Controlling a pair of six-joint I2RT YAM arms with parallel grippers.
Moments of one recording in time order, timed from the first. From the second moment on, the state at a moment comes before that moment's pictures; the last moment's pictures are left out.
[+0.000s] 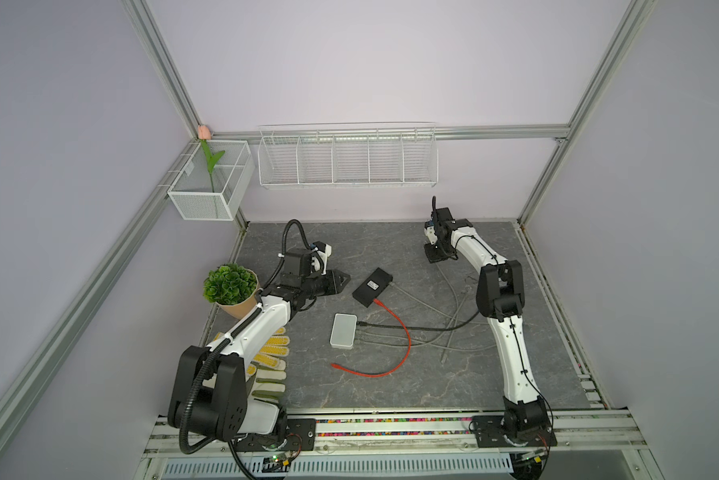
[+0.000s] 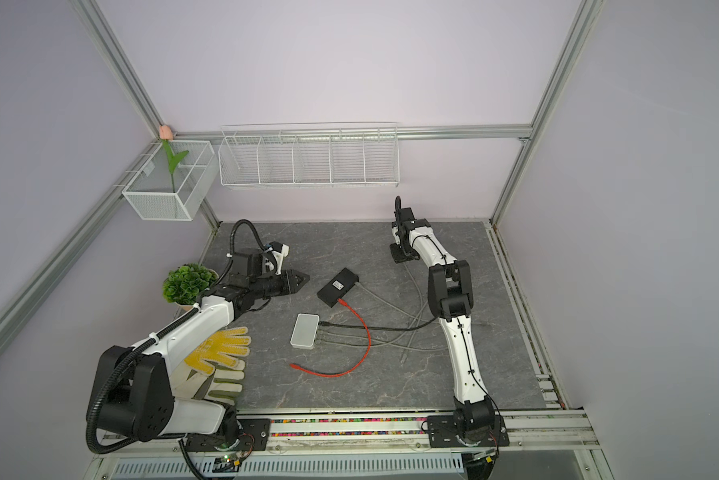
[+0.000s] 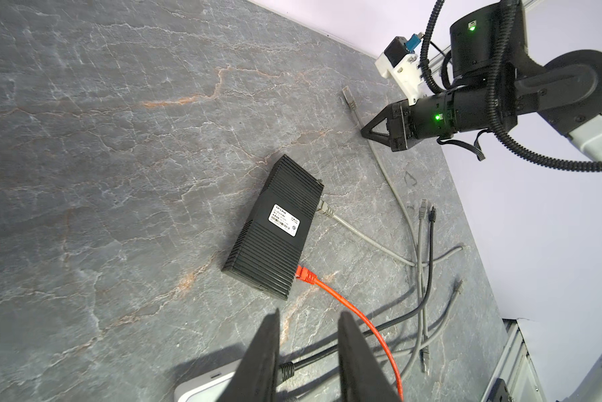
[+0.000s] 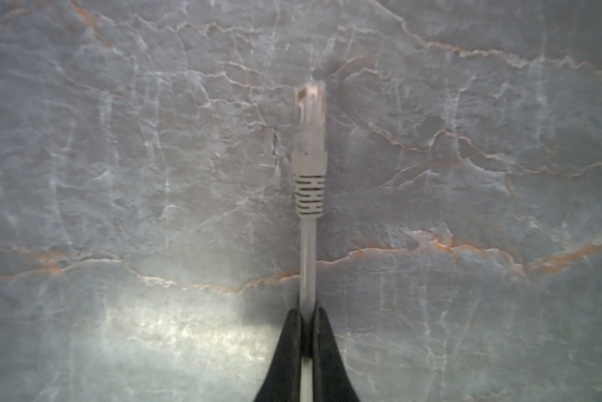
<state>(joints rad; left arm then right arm) -0.30 1.39 0.90 -0.15 0.49 -0.40 0.25 2.55 2.30 -0.98 0.01 -0.07</state>
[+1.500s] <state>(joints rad) -0.67 1.01 0.88 0.27 0.50 -0.41 0.53 1.12 1.23 -0.41 -0.72 -0.39</state>
